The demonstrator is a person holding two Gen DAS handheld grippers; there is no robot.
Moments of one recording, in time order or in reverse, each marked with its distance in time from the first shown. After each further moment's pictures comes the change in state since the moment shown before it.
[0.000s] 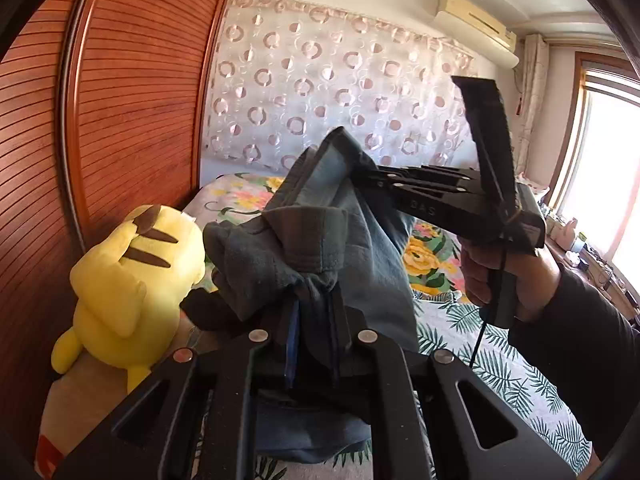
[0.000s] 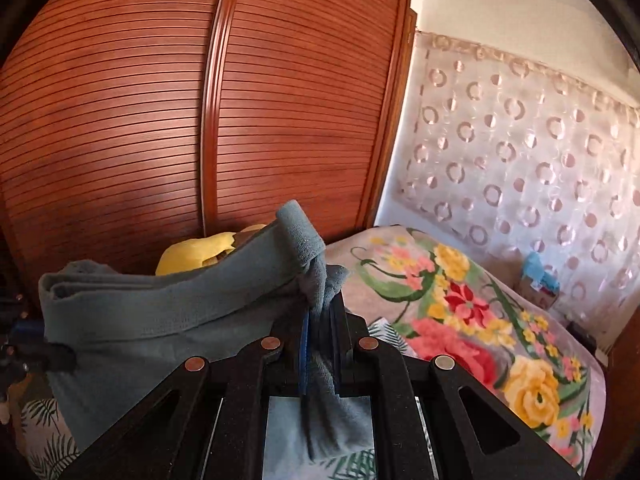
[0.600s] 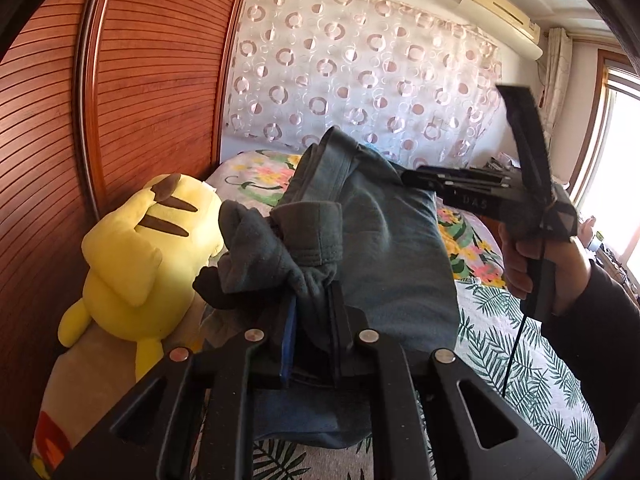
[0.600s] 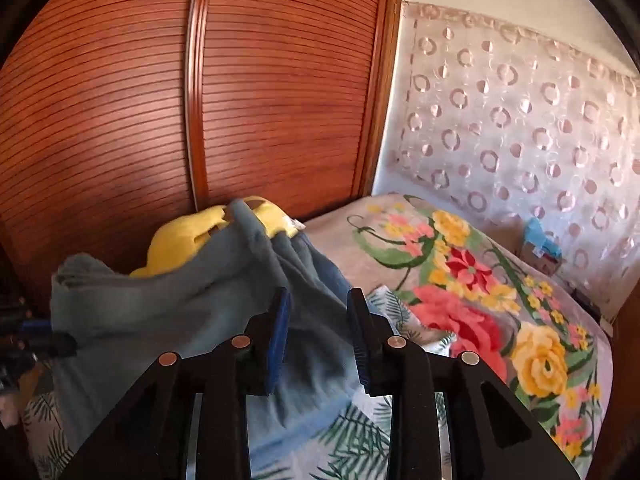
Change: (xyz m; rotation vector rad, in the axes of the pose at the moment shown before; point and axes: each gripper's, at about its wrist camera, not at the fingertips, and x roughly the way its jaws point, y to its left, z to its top) left arm 0.011 0.012 -0.021 -0.034 0.072 0.069; right arm 0.008 -0.033 -0.008 0.064 0.103 -0.014
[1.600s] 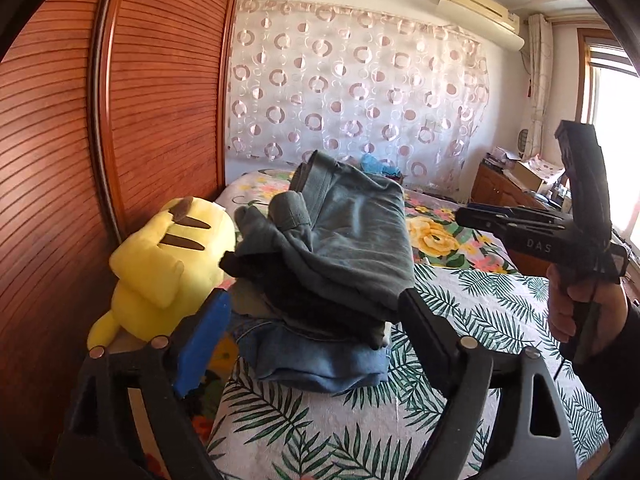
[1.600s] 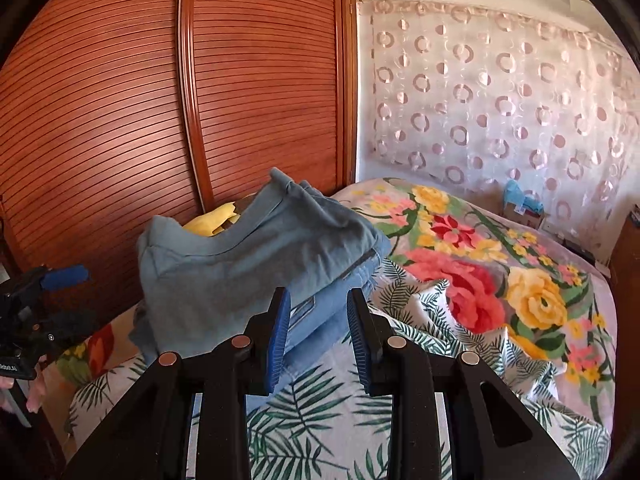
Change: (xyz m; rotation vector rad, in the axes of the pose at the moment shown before) left arm -0.070 -0.019 -0.018 0.090 -0.071 0.049; right arm -0.116 0.053 -0.057 0.172 -0.027 -0.034
